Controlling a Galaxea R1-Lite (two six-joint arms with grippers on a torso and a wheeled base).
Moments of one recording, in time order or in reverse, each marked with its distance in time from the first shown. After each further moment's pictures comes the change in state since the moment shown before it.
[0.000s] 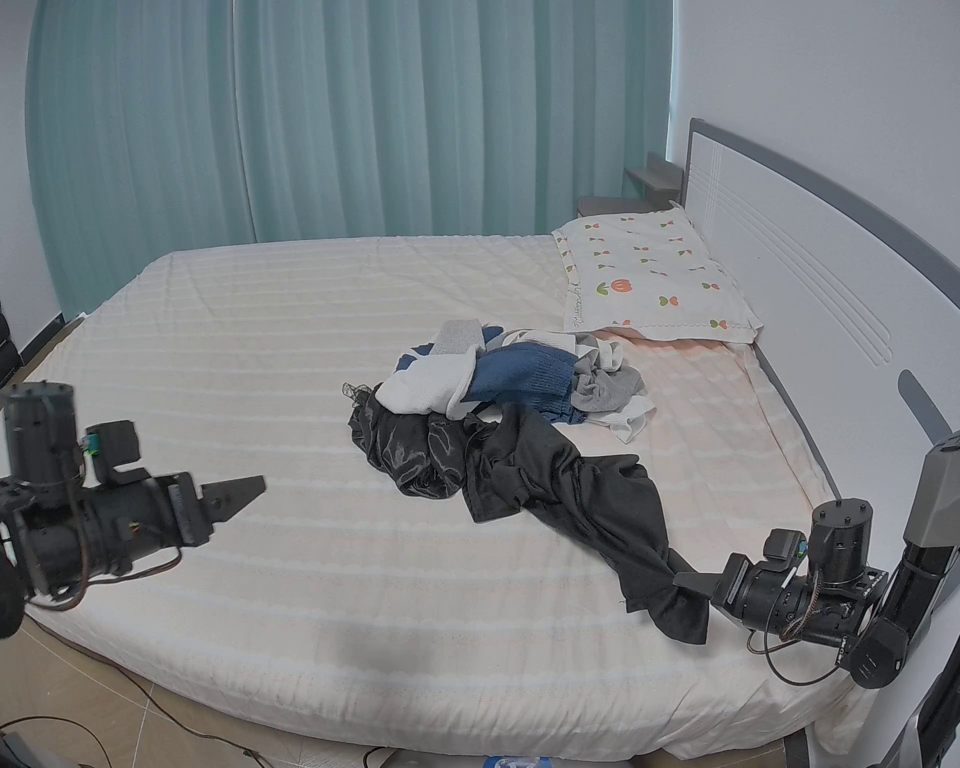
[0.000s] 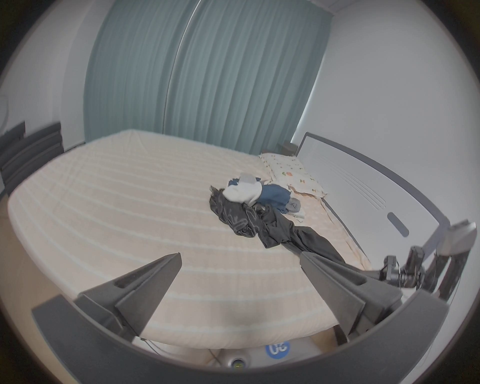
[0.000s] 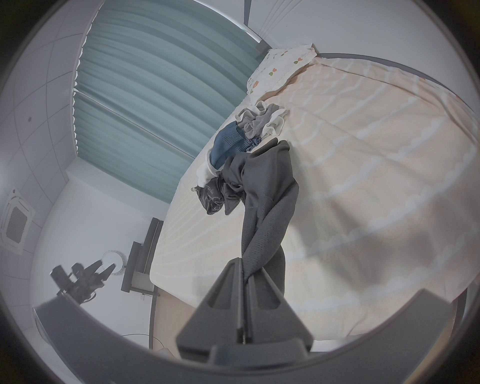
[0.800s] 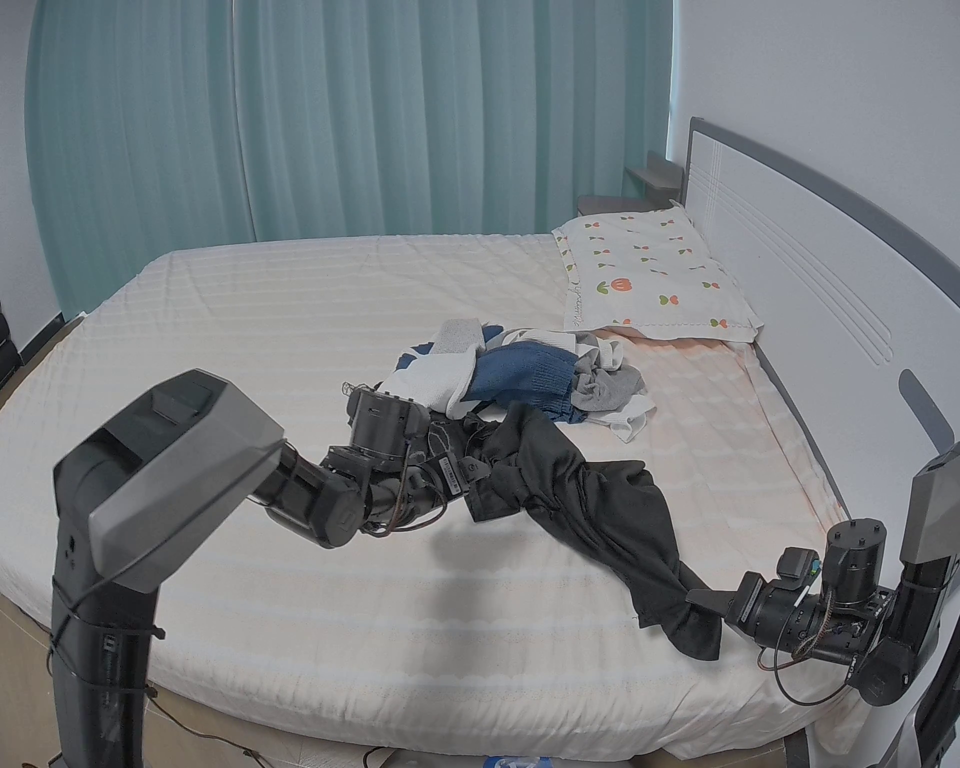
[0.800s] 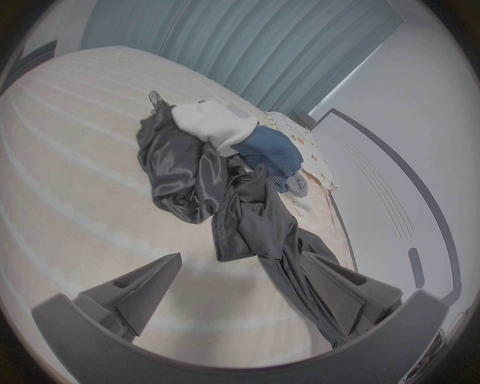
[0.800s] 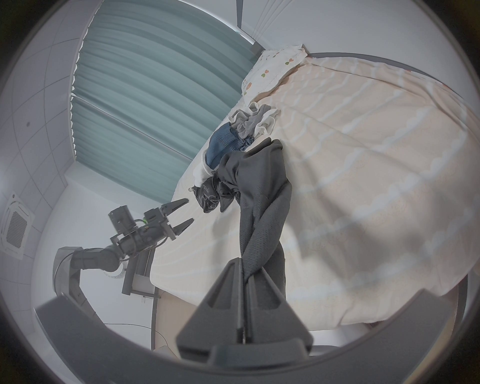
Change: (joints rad) left arm -0.238 1.059 -0.831 -0.065 0.005 -0.422; right arm -0.018 0.041 0.132 -0.167 0.003 0.013
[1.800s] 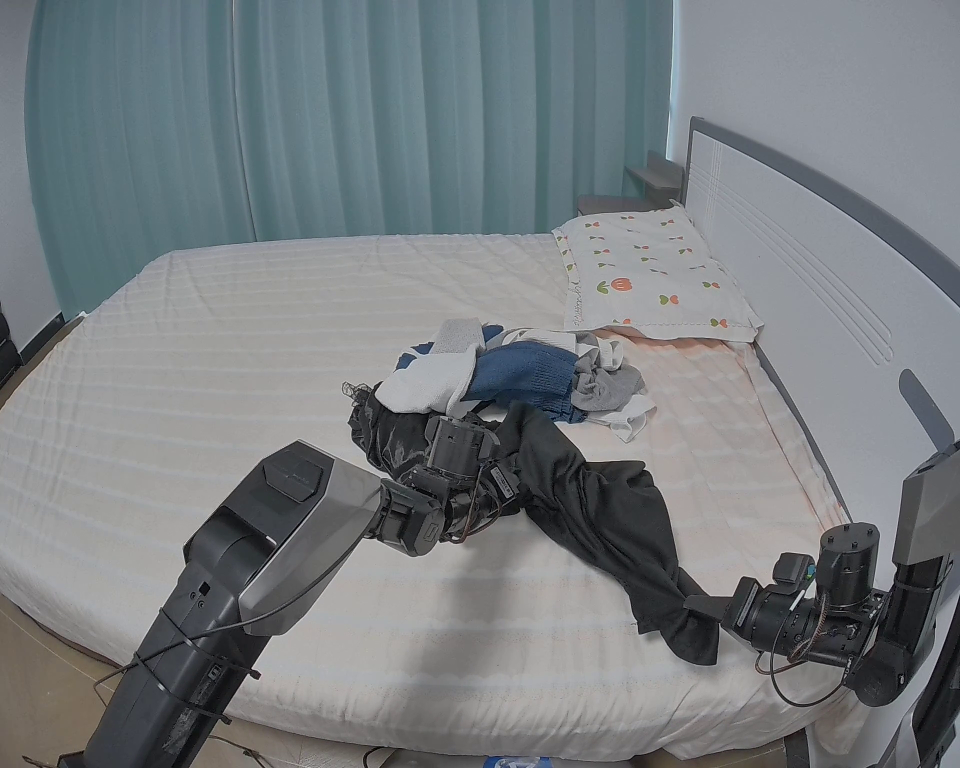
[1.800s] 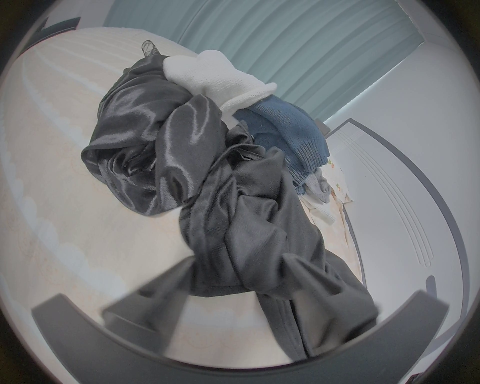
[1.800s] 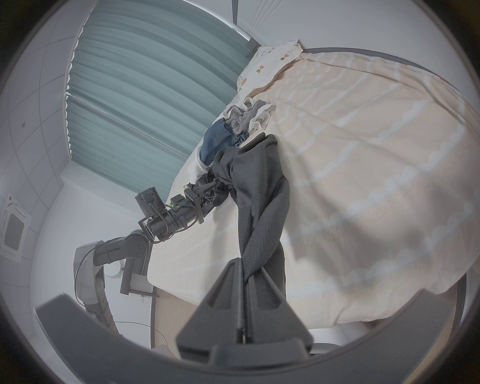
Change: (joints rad) left arm -0.068 0.374 -0.541 0.151 0.104 -0.163; right arm -0.001 0.032 -0.001 0.000 -0.001 0.000
